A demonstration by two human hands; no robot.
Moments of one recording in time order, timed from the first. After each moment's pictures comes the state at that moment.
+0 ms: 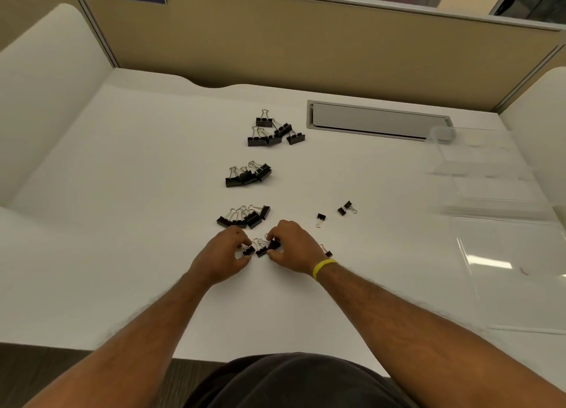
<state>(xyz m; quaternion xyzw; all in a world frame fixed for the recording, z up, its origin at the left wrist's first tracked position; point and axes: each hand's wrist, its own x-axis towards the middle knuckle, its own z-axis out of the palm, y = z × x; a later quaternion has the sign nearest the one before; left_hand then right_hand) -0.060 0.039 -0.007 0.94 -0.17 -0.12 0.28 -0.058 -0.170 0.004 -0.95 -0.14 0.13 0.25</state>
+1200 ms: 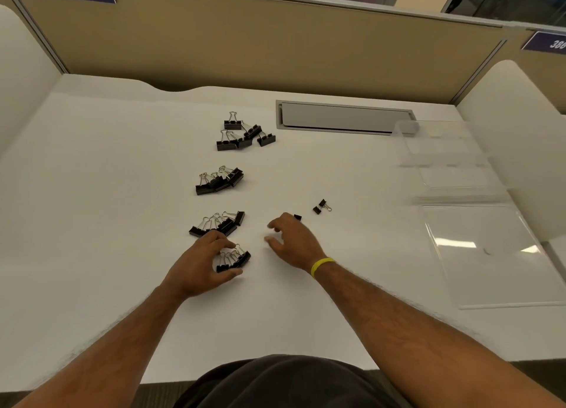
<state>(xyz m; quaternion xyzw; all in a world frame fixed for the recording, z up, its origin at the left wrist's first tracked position) -0.057 0.039 -0.006 0.91 -0.24 -0.10 0.32 -0.058 -0.212 0.004 -0.95 -0.05 0.05 0.31</state>
